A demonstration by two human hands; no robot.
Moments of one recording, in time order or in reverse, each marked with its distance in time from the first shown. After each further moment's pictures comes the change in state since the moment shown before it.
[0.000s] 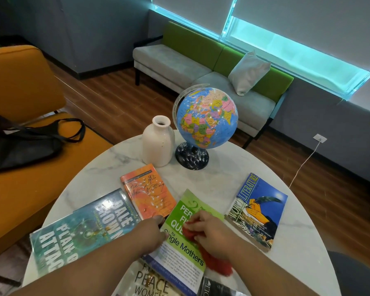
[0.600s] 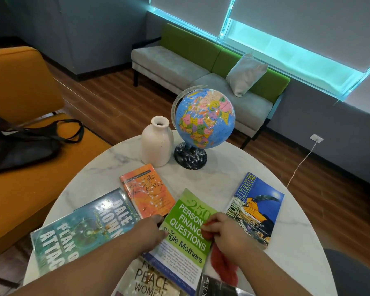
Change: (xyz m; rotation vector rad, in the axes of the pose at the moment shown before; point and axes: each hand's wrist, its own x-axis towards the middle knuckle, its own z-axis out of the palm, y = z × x) left_hand -0.002 0.000 -0.001 -0.086 -0.016 -0.025; right_hand -0.027 0.022 -0.005 0.046 0.177 0.142
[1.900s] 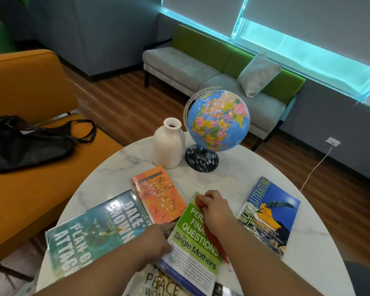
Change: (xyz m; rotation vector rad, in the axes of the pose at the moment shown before) left_hand -0.013 -0.006 -0.004 -0.291 -0.115 -0.028; right_hand 0.082 -0.032 0.023 -0.092 0.042 0.139
